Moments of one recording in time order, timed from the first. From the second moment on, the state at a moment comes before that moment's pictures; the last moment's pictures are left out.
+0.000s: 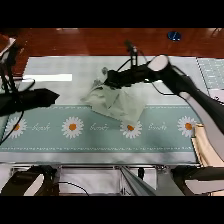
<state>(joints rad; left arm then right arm) -0.07 -0.68 0.80 1.12 -1.01 -1.49 0.45 -1.62 1.44 -0.63 0.89 1.40</state>
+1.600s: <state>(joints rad) -0.08 -0.74 0.62 0.94 -0.81 -1.49 0.19 -0.81 0.41 -1.03 0.66 1.95</state>
